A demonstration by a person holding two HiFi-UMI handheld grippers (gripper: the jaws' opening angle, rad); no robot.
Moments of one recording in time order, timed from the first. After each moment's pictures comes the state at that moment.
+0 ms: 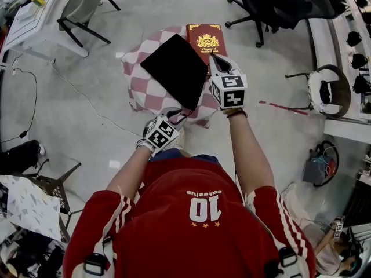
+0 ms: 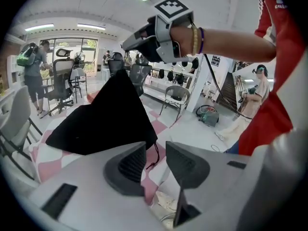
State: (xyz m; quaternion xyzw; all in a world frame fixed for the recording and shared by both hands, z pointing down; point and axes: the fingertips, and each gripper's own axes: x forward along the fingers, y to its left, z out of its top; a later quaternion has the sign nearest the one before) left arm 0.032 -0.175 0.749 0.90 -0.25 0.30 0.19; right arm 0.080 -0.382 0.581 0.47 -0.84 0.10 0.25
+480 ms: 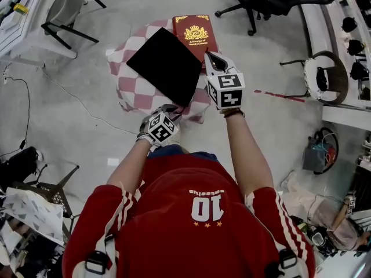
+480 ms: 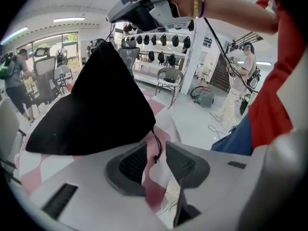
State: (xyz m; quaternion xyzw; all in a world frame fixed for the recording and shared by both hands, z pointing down) left arm 0.058 -0.172 0.821 0.88 -0.18 0.40 0.16; right arm 0.109 -0.379 0.600 0.48 -0.83 0.12 0.25
